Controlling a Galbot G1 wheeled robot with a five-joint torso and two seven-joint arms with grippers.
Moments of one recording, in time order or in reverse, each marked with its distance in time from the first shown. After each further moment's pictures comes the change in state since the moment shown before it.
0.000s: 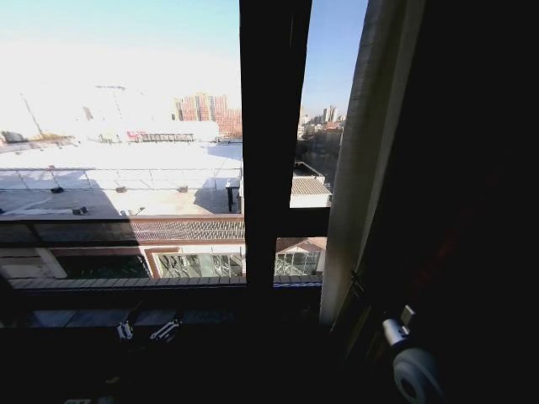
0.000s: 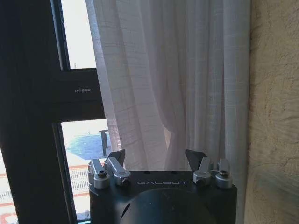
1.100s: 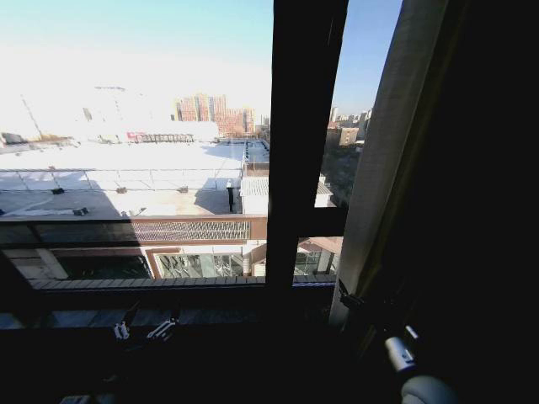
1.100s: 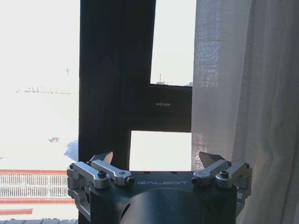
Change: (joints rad) left arm -0.004 0.020 -0.009 0.000 -0.013 0.025 -0.029; right arm -0.072 -0.004 0.003 0.058 -0.155 0.045 -0.066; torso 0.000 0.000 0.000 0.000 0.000
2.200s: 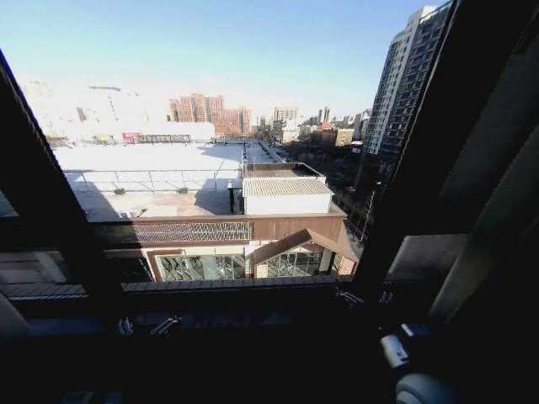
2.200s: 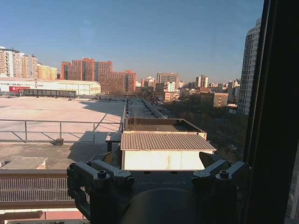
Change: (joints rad) left arm -0.026 -0.003 0.002 0.000 0.003 0.015 0.026; right arm 0.032 0.005 -0.033 -0.022 0.000 0.005 0.000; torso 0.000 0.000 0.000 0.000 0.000
